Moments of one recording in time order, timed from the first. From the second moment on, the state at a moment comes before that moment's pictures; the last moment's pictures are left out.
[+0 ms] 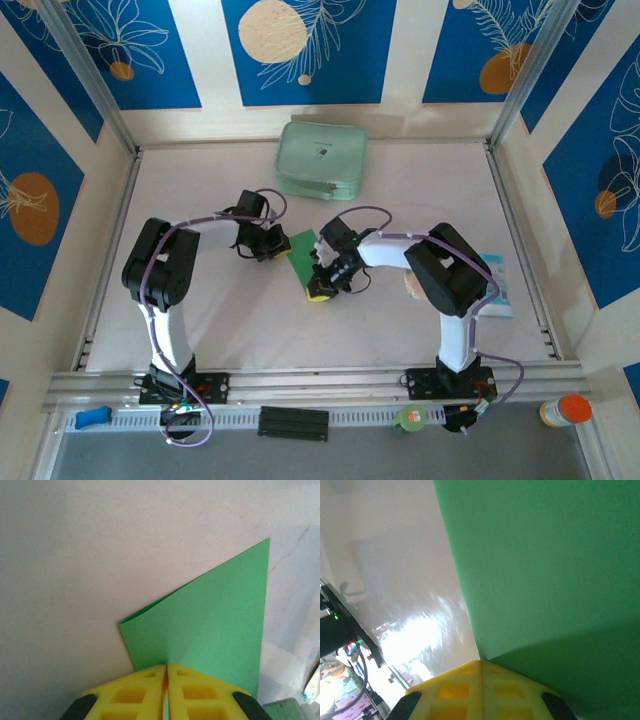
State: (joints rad) left arm -0.37 1.93 1.10 -0.28 0.49 -0.70; right arm 0.69 1.90 1.05 -0.46 -0.68 0.55
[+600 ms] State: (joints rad) left arm -0.36 1.63 1.08 -0.28 0.44 -0.69; right arm 0.63 1.79 1.13 -0.45 -0.40 0.57
